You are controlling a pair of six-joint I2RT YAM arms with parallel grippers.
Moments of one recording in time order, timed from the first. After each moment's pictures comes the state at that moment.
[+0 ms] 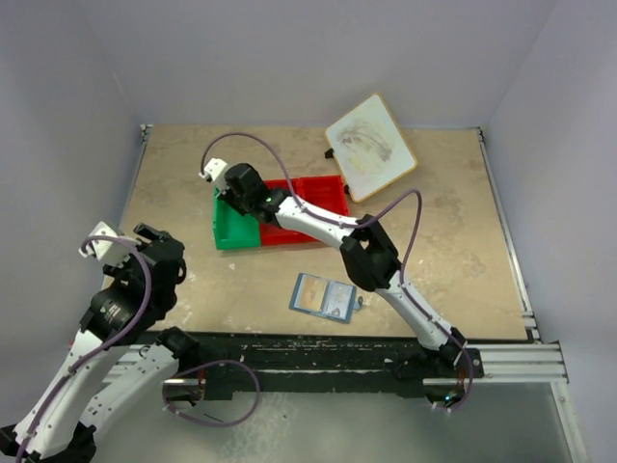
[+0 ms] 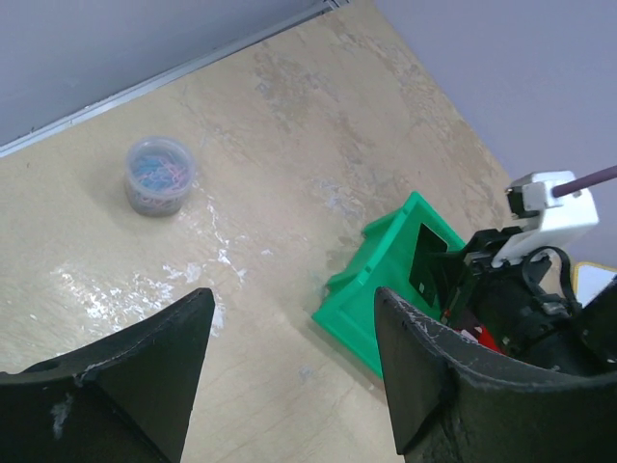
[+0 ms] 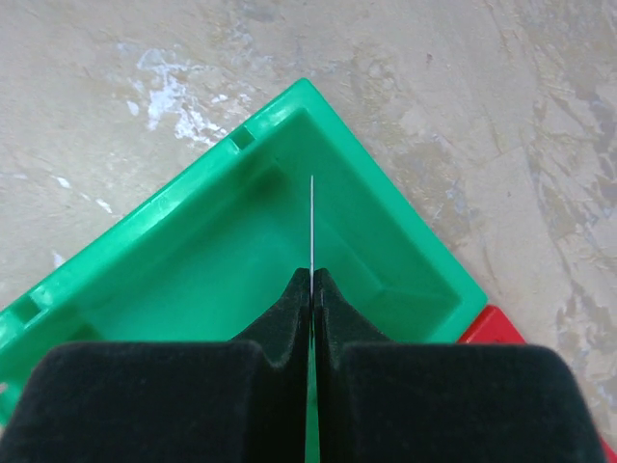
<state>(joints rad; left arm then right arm) -0.56 0.56 0.87 -0.99 -1.02 -1.10 0.92 2.50 2.22 -0.27 0.16 -0.21</state>
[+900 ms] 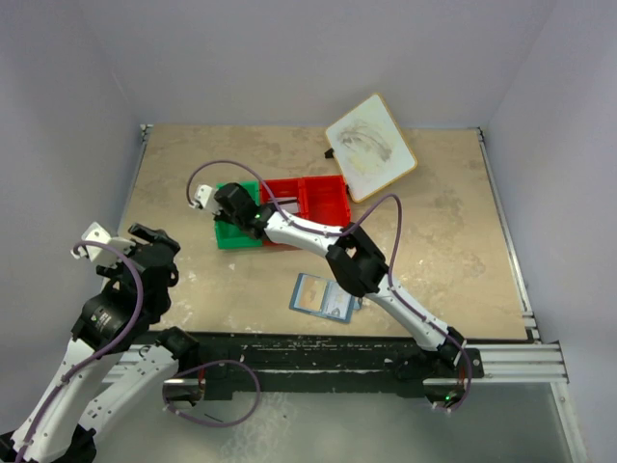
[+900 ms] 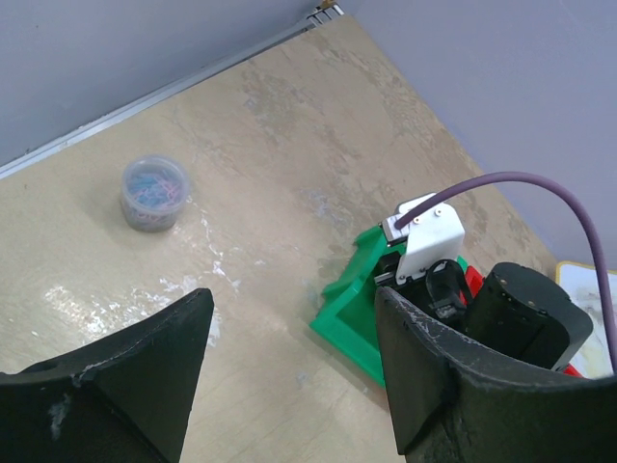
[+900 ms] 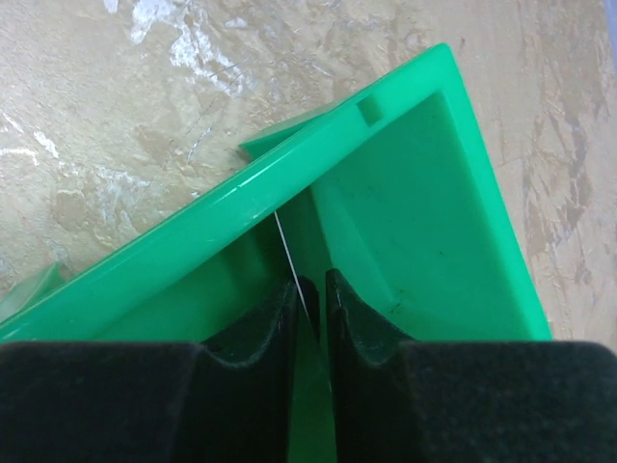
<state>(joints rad) -0.56 0.50 0.90 -0.97 -1.03 -1.01 0.98 2.62 2.27 -0.26 0.32 -0.50</state>
